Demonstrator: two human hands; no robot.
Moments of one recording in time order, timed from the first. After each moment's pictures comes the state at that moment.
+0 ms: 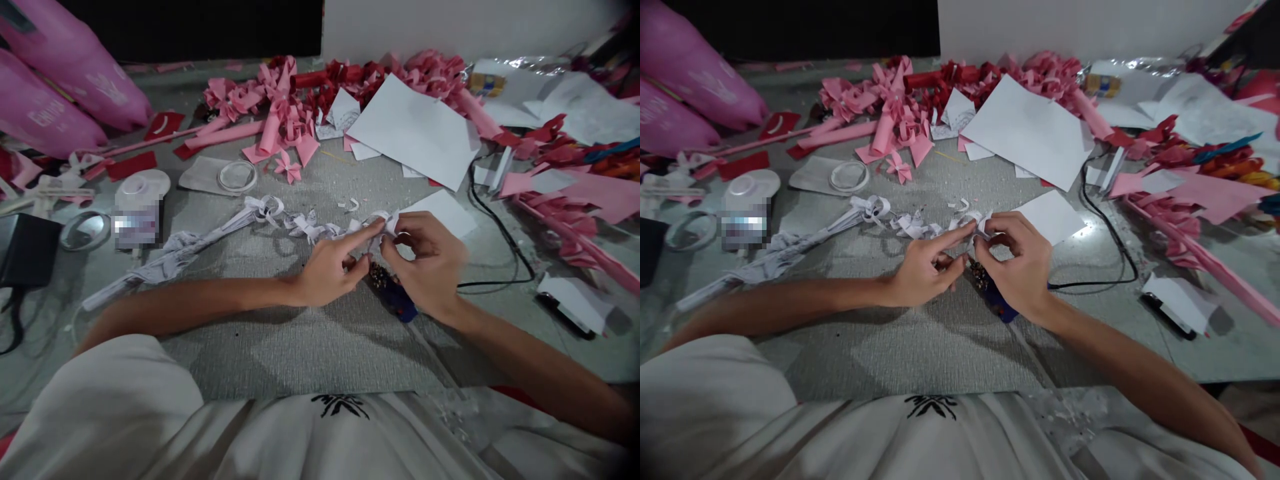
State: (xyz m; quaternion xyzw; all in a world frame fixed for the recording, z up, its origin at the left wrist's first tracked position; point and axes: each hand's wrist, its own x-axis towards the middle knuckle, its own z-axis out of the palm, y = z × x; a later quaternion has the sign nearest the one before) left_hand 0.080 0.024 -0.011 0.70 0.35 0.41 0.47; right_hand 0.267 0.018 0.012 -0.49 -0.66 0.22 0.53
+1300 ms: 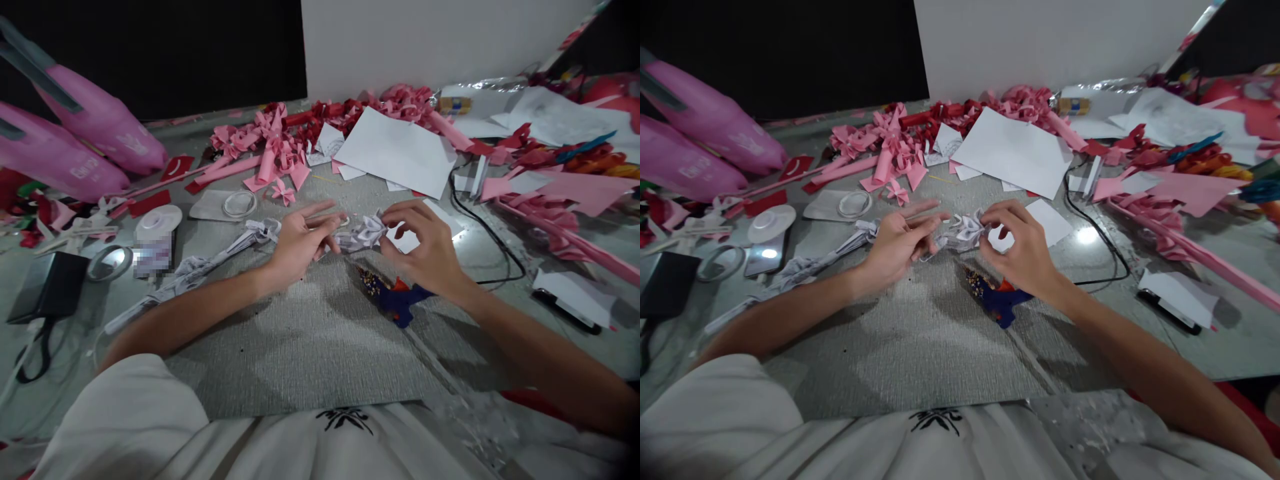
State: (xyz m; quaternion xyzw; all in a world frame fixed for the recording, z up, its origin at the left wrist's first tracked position) left_hand 0.070 0.070 0.037 0.47 0.46 0.44 0.61; right_hand 0.300 0.047 0.022 -0.44 -0.77 0.12 0.45
